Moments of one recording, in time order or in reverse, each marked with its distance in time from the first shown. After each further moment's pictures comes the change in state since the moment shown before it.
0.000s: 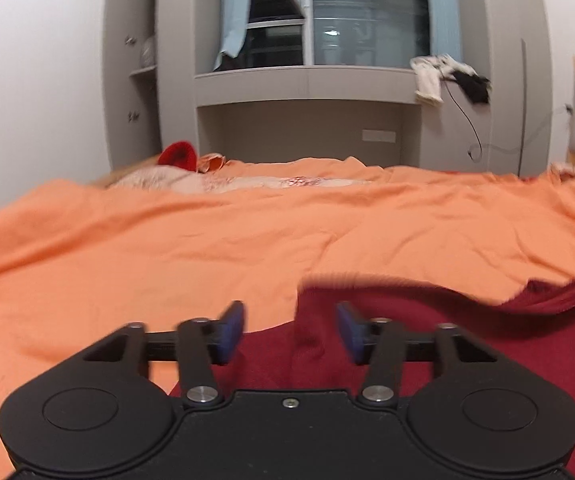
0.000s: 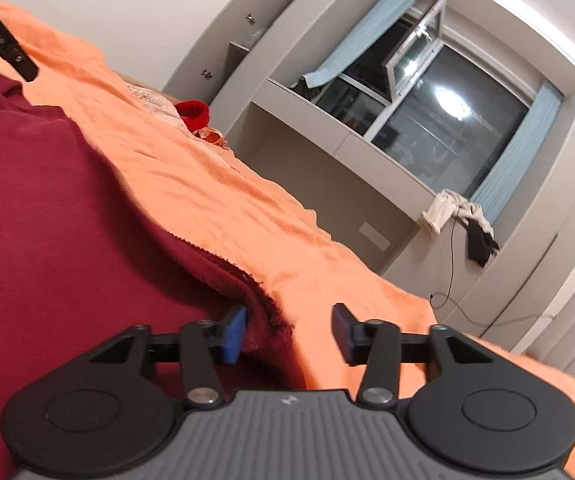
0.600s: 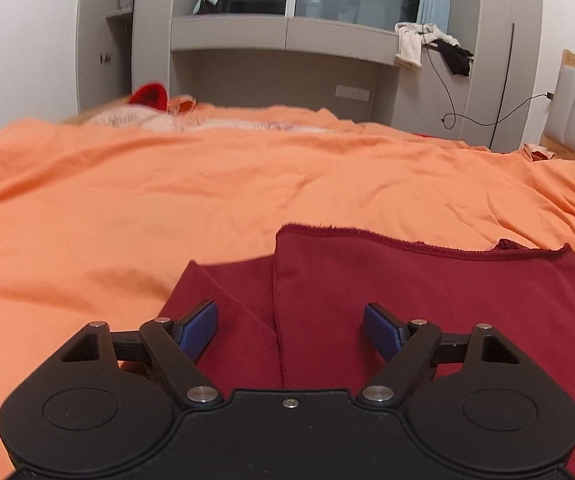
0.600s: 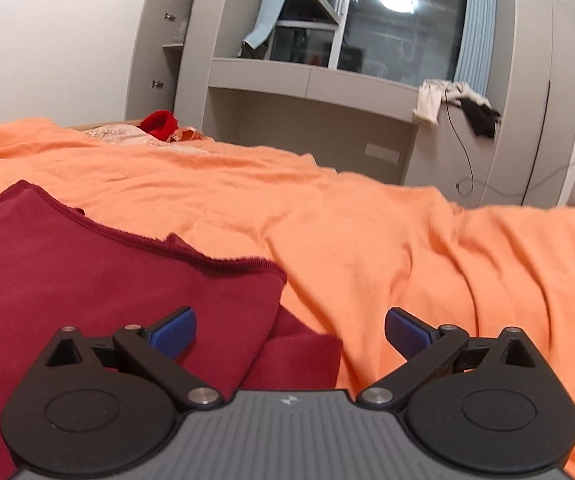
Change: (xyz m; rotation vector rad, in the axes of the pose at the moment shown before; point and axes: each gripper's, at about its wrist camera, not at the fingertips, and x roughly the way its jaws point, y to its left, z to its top) left arm 0.004 0.010 -0.024 -0.046 0.178 -0.130; right arm -0.007 -0.077 -0.026 0.415 0.145 0.143
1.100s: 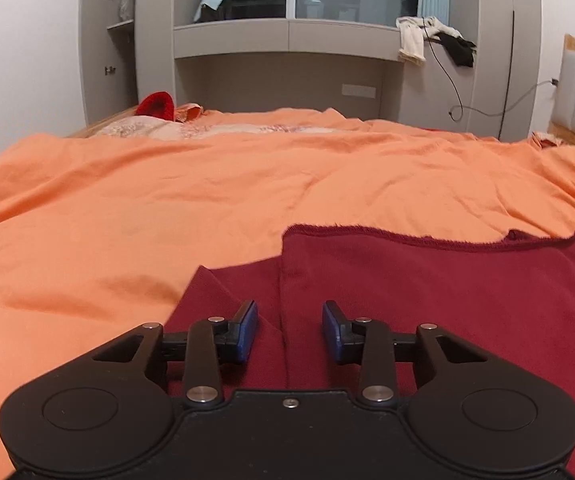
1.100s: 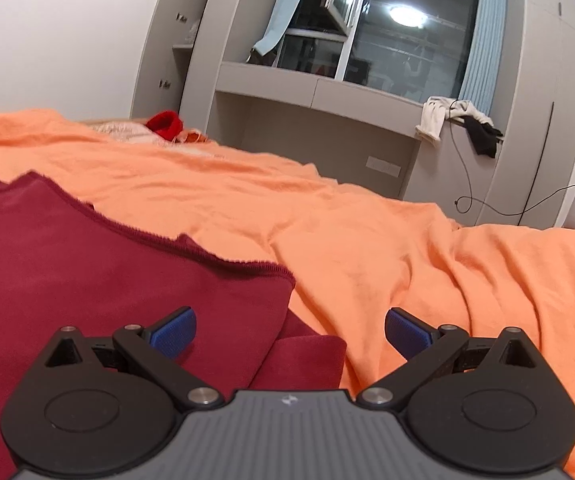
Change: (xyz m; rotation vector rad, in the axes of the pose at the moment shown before) left arm -0.005 -0.015 0.000 0.063 -0.010 0.056; right arm -0.018 0.013 0.003 -0.045 -0.060 -0.018
